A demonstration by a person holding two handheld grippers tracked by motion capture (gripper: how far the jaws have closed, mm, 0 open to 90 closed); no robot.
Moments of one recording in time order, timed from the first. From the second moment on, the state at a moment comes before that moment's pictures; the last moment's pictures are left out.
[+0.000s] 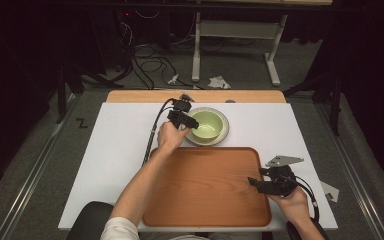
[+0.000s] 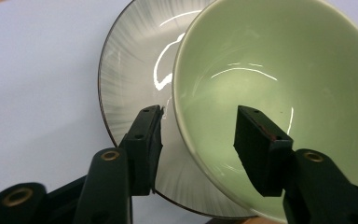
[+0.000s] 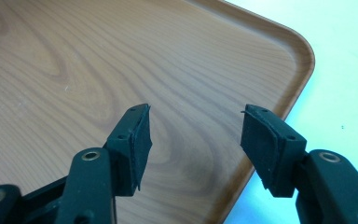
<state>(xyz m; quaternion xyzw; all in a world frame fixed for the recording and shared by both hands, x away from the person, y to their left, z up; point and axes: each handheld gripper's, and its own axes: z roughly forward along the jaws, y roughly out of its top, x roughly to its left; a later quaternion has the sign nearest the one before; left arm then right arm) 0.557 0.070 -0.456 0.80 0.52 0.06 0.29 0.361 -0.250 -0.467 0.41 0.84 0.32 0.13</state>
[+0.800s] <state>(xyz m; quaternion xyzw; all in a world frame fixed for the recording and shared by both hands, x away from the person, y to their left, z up) 0.571 0.074 -0.469 0.77 0.56 0.02 0.31 0.361 -0.251 -0.467 0.40 0.85 0.32 0.13</state>
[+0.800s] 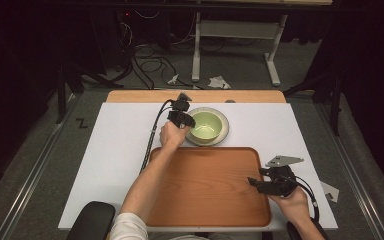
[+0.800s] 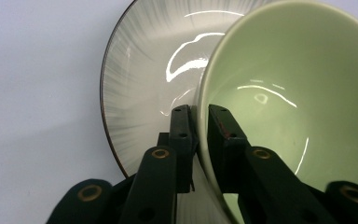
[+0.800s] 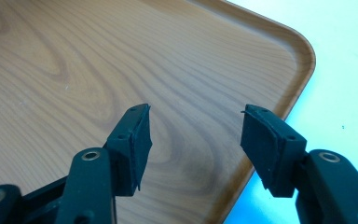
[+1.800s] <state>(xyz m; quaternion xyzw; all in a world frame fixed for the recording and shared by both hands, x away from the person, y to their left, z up) 0.565 0.076 -0.451 0.75 0.56 0.02 0.35 0.361 -0.250 -0.467 0.41 0.84 0.32 0.13</state>
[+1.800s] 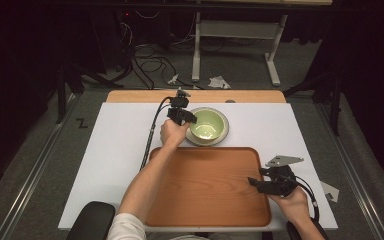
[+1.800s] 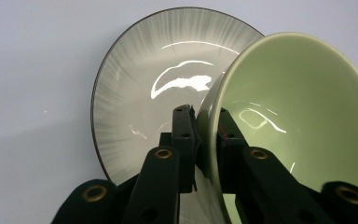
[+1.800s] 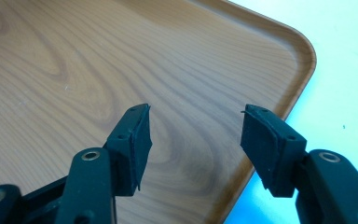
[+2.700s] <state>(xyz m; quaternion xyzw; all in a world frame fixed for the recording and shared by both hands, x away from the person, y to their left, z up) 0.547 0.083 -0.424 0.78 0.51 0.01 0.36 0.361 -0.250 -0.467 0.41 0.84 0.32 0.13</state>
